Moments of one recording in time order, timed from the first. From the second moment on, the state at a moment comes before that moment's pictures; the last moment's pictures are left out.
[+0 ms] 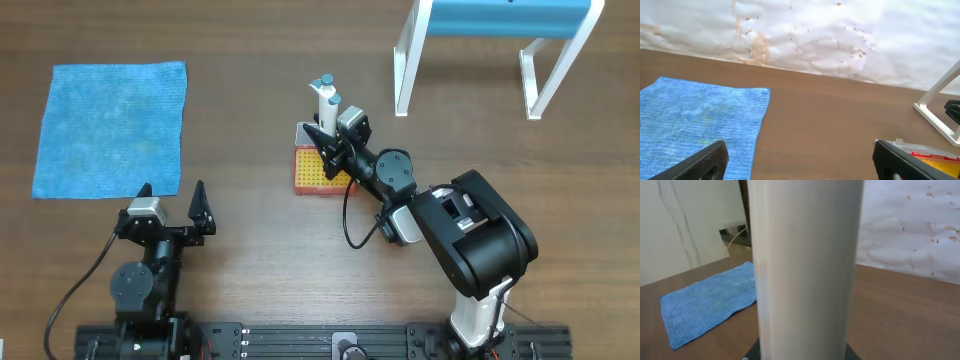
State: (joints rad) left arm 0.04 0.01 0.01 -0.07 0.05 -0.17; right arm 0.48 1.97 0.57 1.46 -0.35 0.17
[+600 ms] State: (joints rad) left arm 0.04 0.01 0.01 -0.07 0.05 -0.17; right arm 0.48 1.93 0.53 1.46 -0.35 0.17
